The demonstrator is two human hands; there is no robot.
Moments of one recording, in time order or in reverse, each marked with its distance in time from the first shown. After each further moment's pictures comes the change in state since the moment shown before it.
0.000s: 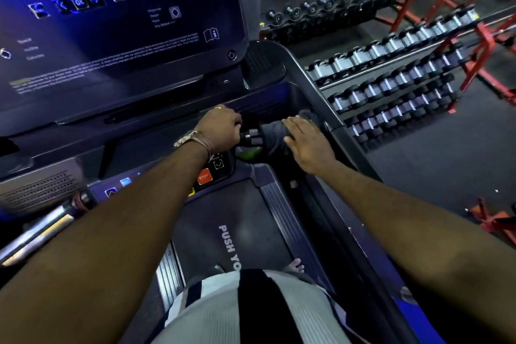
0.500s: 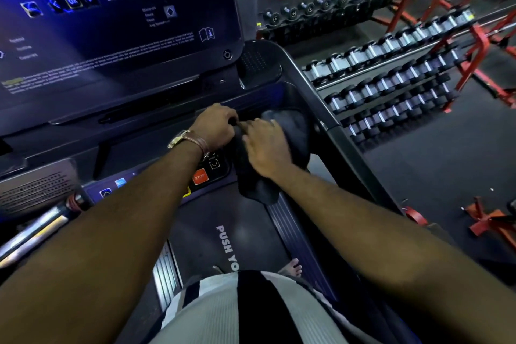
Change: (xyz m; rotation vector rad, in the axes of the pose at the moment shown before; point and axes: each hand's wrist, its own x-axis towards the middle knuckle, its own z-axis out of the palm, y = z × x) left_hand -0.003 0.003 -0.007 -0.146 0.001 -0.064; right_hand 0.019 -0.097 0.008 0.047 0.119 -0.006
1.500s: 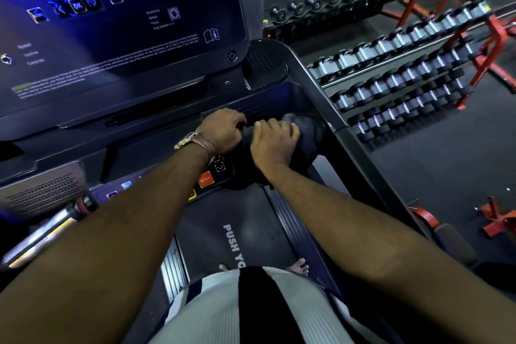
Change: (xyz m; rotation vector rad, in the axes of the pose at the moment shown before) left_hand 0.002 0.001 -0.001 0.053 -0.068 0.036; right_hand 0.012 -0.017 0.013 -0.029 0.199 0.403
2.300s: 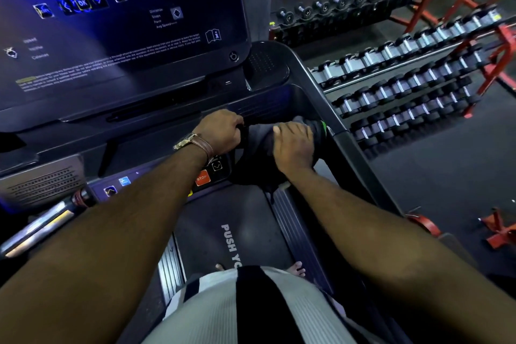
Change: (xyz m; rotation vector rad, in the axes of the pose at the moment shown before) left_hand -0.001 0.002 0.005 0.082 0.026 -0.020; right_hand 0.013 0.064 -0.005 0.034 -0.027 -0.108
